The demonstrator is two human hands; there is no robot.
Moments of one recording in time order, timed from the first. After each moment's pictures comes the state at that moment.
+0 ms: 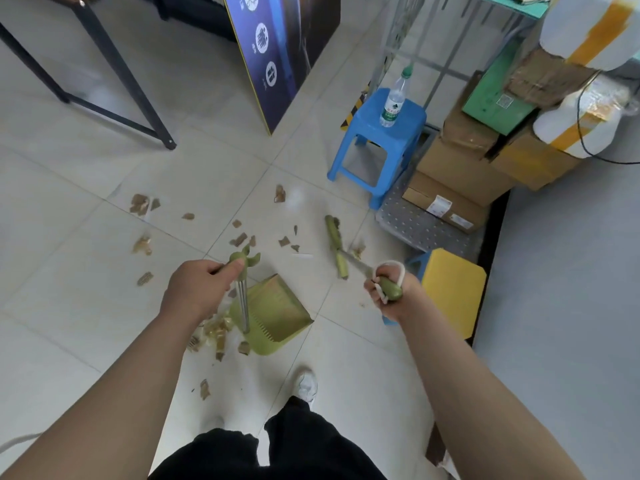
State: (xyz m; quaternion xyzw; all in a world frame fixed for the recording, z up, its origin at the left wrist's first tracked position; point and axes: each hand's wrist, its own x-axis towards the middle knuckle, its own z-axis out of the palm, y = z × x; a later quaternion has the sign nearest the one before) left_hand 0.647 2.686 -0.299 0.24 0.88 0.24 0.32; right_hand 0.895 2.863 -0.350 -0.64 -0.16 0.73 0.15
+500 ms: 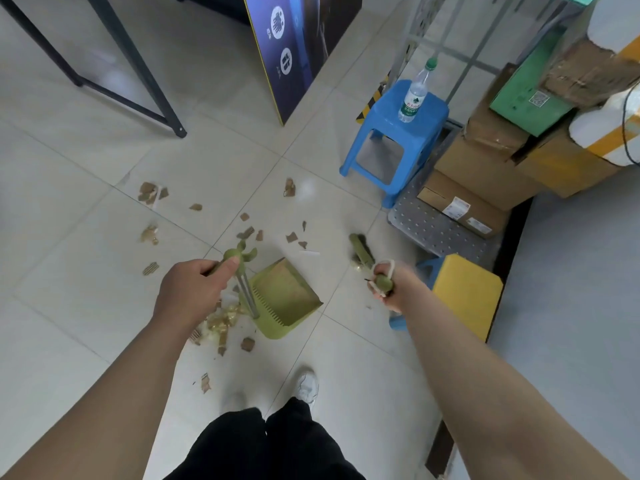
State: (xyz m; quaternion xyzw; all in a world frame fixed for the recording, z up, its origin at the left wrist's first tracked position) left_hand 0.640 2.697 -0.317 0.21 0.89 0.29 0.29; right_hand 0.873 2.908 -0.400 -0.68 -0.19 0.70 0.11
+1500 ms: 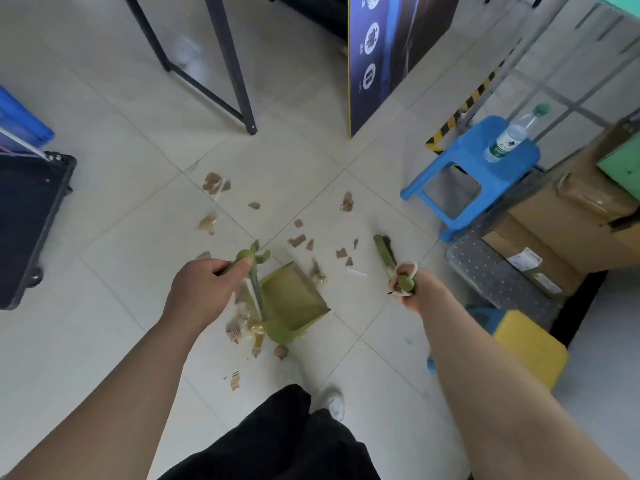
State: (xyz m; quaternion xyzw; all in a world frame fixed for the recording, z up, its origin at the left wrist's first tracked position) left_hand 0.515 2.651 -0.308 0.14 0.91 0.29 0.27; right_hand 0.718 2.921 -0.415 -0.67 -0.22 0.71 0.09
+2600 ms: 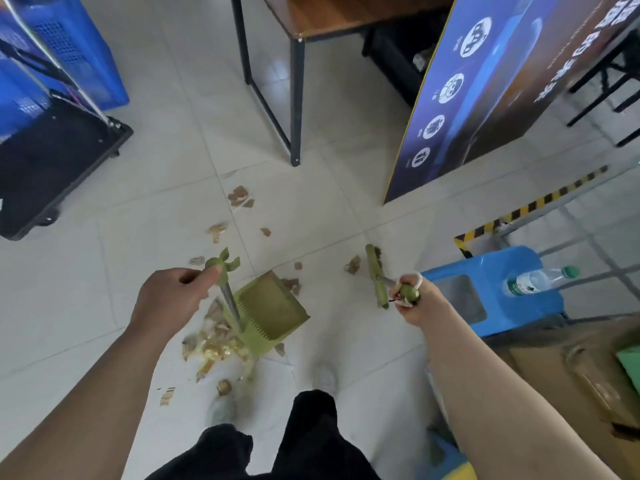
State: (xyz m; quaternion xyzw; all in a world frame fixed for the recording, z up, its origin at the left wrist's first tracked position) left_hand 0.494 2.755 -0.297 -0.08 0.90 0.38 0.20; right_hand 0.593 3.121 -0.365 -0.58 -0.38 0.71 -0.07
